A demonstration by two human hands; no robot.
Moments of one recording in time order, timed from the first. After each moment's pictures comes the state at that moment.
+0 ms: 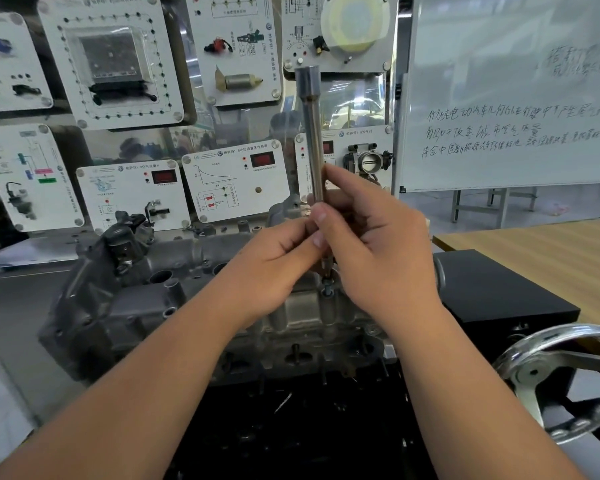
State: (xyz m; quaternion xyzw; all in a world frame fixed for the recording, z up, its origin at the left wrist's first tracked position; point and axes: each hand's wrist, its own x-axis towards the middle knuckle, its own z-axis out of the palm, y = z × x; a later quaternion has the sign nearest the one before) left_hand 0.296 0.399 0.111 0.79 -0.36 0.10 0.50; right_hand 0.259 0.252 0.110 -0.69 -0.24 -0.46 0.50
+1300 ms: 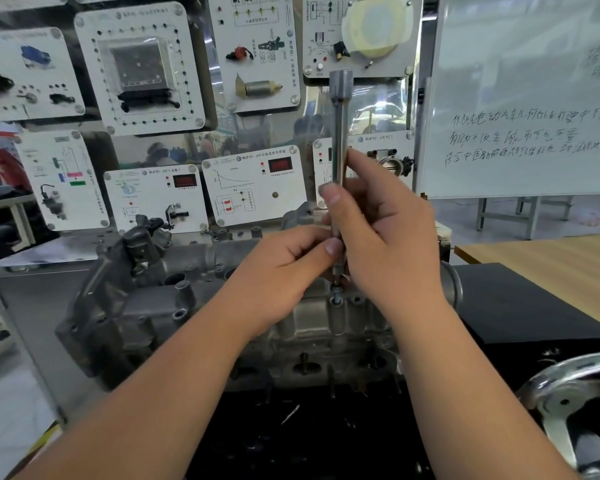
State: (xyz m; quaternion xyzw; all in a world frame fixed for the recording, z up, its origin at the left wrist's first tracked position) left_hand 0.303 0.396 0.109 0.79 -0.34 0.13 0.50; right_hand 0.273 0.253 0.127 -0.66 -0.25 -0.42 0.57
